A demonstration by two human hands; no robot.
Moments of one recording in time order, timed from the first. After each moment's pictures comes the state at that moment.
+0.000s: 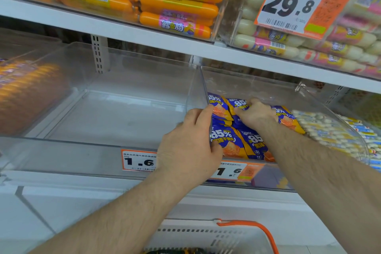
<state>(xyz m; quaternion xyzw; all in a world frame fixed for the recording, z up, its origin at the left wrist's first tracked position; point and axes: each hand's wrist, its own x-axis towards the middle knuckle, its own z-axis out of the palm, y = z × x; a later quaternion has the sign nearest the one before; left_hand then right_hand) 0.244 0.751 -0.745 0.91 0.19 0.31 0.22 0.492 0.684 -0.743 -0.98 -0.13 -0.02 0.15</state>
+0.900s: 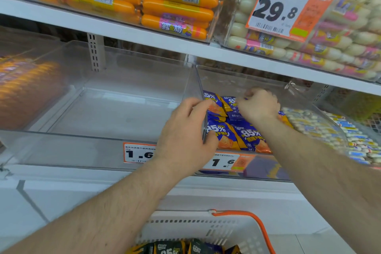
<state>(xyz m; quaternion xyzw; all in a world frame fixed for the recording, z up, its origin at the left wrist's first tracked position) 0.233 0.756 -0.736 0.87 0.09 0.37 0.30 0.446 0.666 -0.710 -0.95 -0.17 -0.16 0.21</state>
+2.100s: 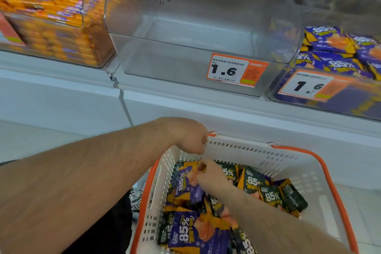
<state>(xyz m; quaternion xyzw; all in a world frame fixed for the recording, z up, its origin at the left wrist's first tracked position) 0.110 0.805 -0.835 0.93 0.10 -0.31 0.14 0.152 0.671 -0.989 -0.84 -0.23 0.42 0.26</state>
